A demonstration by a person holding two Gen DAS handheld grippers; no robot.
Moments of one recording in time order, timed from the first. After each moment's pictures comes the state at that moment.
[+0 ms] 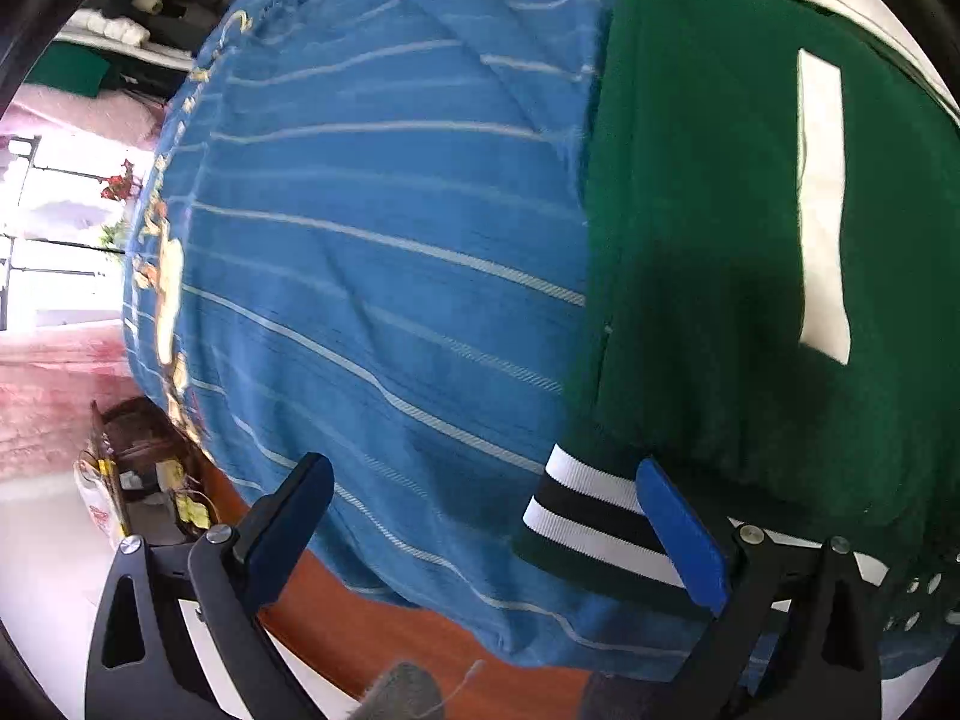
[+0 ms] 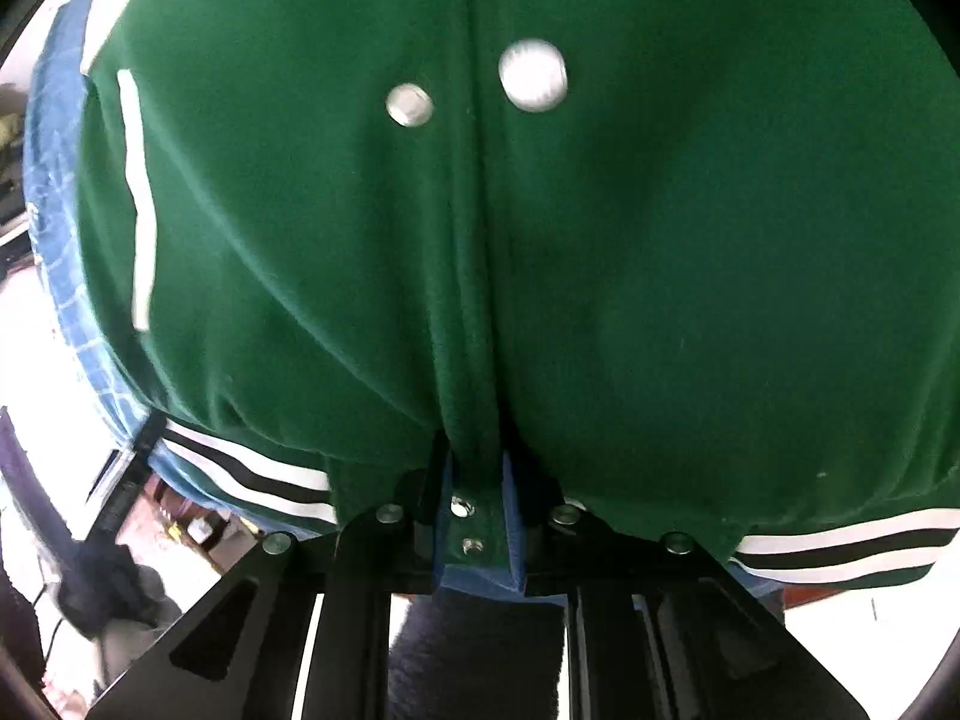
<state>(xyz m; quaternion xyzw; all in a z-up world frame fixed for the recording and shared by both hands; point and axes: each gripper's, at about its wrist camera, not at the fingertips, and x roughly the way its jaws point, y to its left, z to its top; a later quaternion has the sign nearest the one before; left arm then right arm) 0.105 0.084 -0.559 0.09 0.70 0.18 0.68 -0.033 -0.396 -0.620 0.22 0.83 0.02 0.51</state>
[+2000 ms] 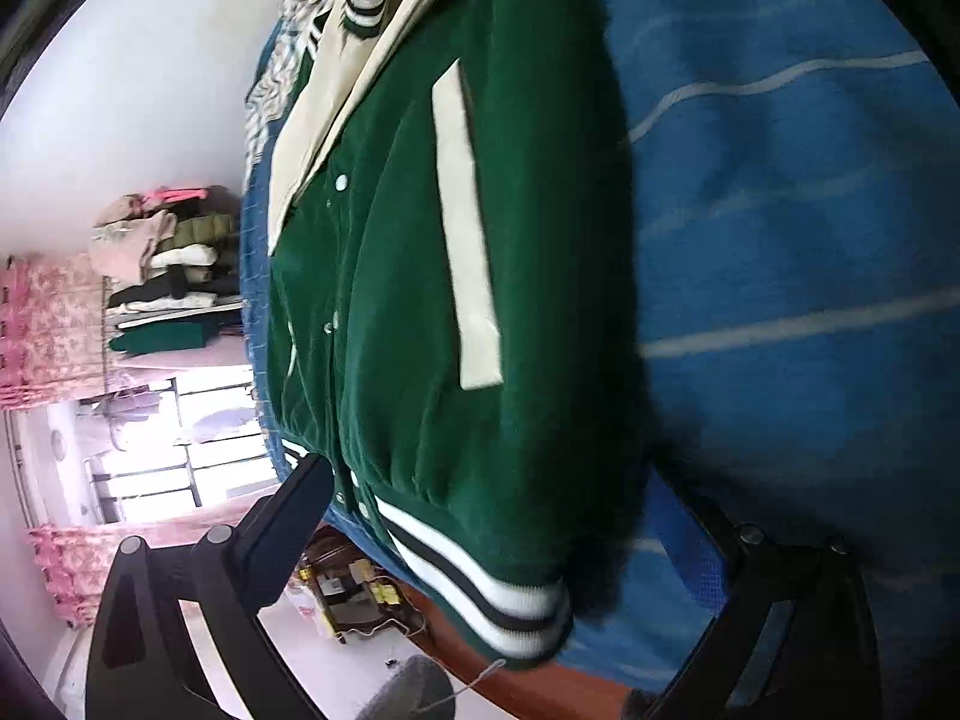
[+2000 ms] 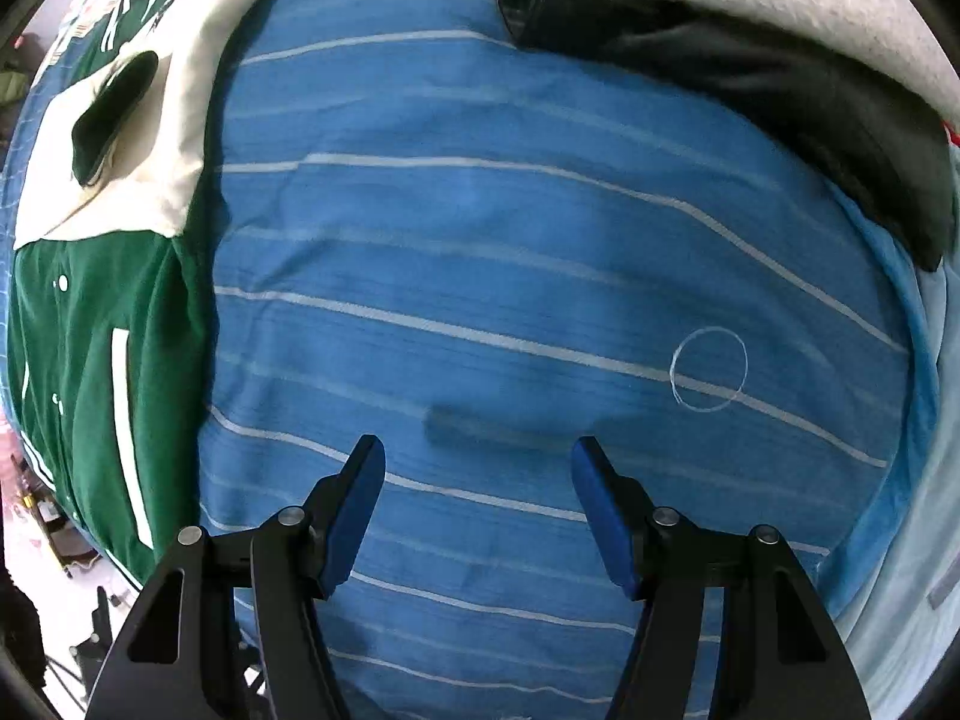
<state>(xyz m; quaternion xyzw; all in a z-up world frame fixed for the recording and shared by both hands) 0.015 -0.444 -0.619 0.42 0.61 0.18 0.64 0.073 -0.976 -0.490 0.04 0.76 0.01 0.65</state>
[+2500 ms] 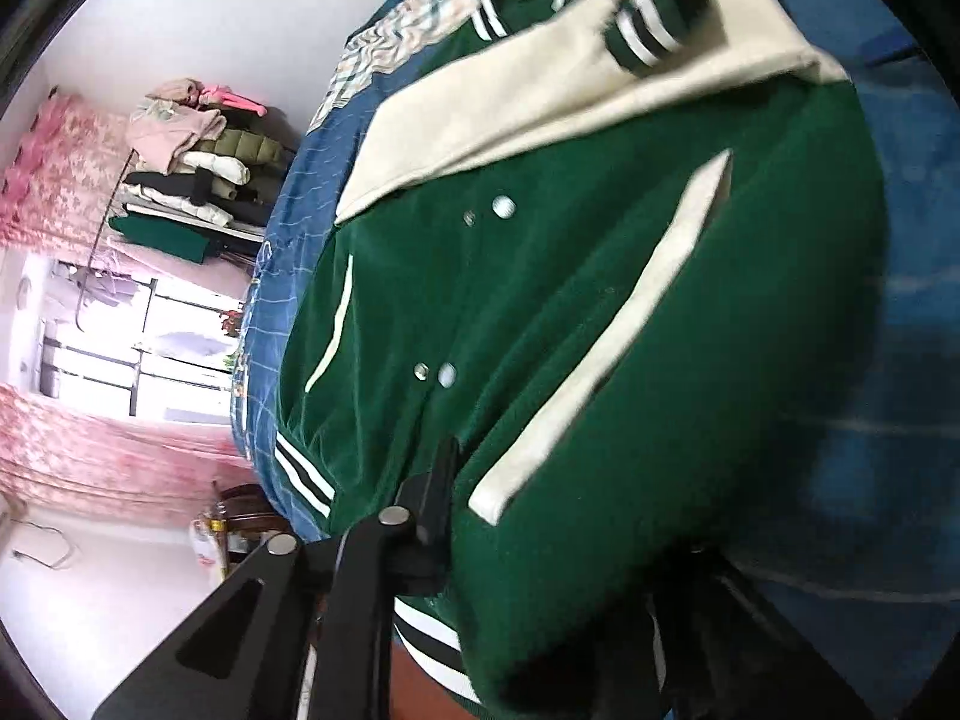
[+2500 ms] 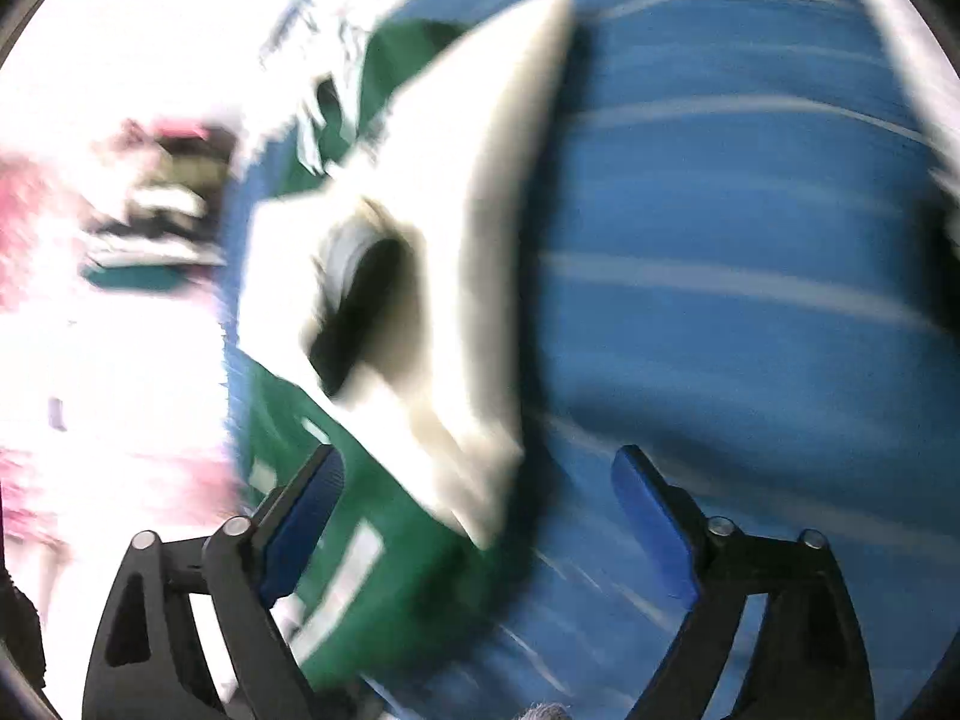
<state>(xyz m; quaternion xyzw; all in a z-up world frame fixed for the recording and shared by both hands) 0.083 -0.353 -0.547 0.26 0.57 0.25 0.74 0.204 -0.946 -0.512 0.31 0.64 0.24 0.66</state>
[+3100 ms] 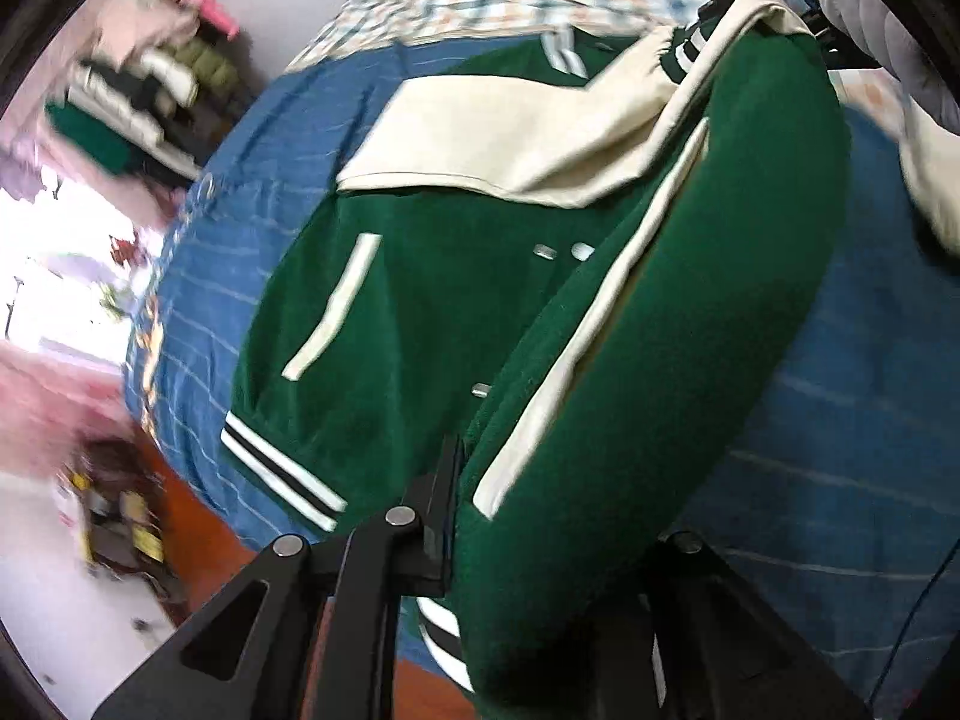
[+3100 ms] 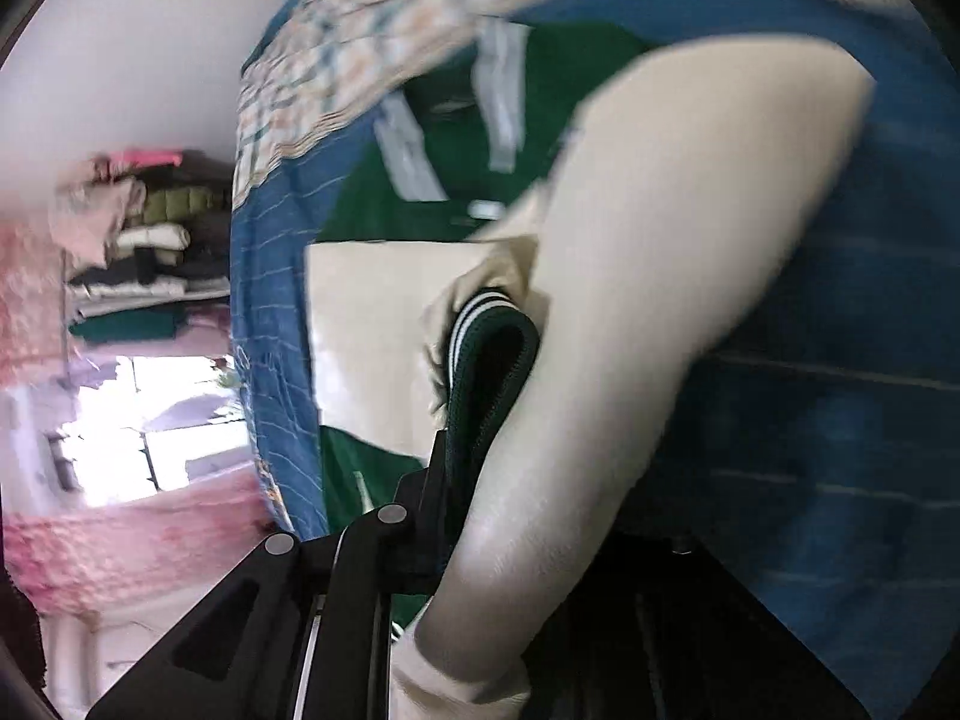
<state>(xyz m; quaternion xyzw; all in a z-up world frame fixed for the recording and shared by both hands) 0.088 -0.208 -0.452 0.05 0.59 0.16 0.79 0.256 -0.793 -0.400 0.29 0.68 0.18 0.65</state>
